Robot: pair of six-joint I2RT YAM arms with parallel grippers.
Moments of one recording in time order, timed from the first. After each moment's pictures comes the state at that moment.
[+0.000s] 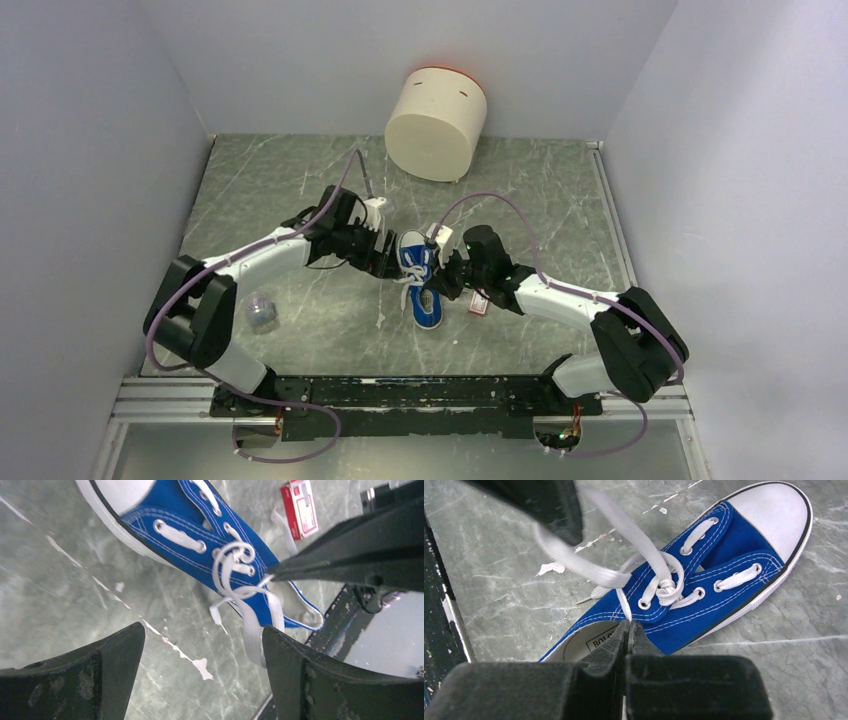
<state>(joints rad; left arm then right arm) -0.51 1.53 0.92 -0.27 0.56 -0.17 0.66 1.37 0.60 0.16 -0.45 -0.14</state>
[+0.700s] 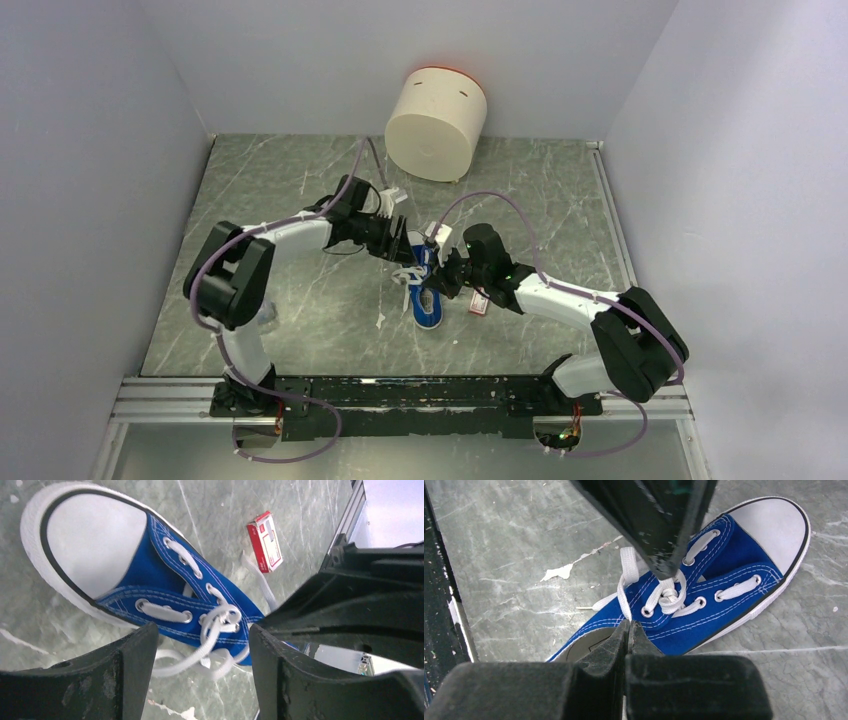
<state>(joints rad) -0.49 1.78 1.07 -0.13 0.76 -0.24 0.66 1.37 0.61 0.17 -0.47 -0.15</state>
